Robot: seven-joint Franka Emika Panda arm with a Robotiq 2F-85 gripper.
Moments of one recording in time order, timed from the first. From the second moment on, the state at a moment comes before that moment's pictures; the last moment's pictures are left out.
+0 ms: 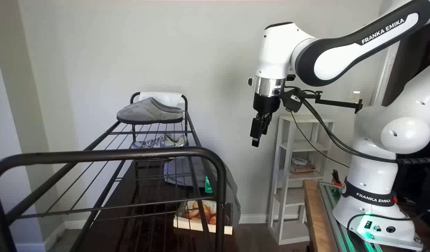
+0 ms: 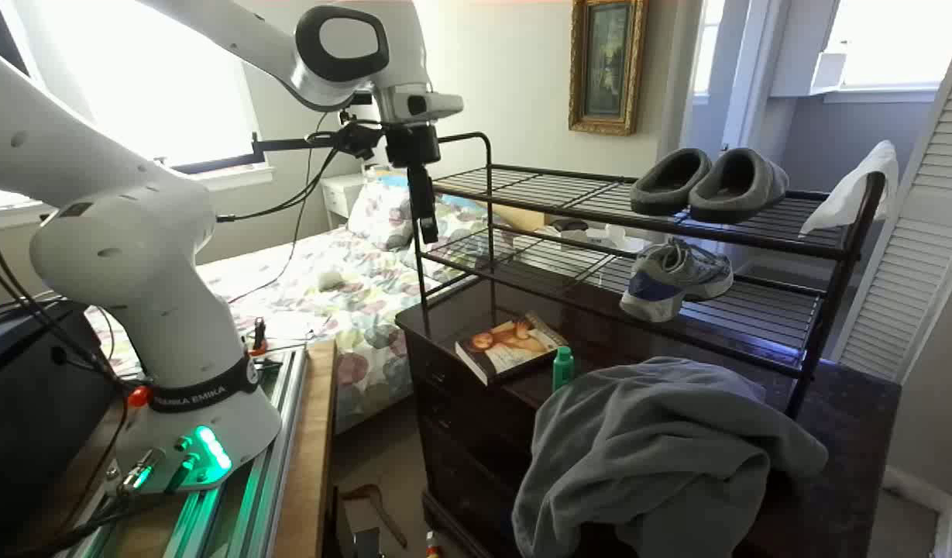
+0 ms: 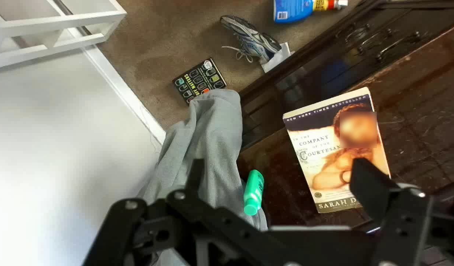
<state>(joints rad) -0.01 -0.64 0.31 -2.71 -0.08 2.12 0.44</state>
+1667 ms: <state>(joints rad) -0.02 -0.30 -0.02 -2.76 -0.10 2.71 0.01</state>
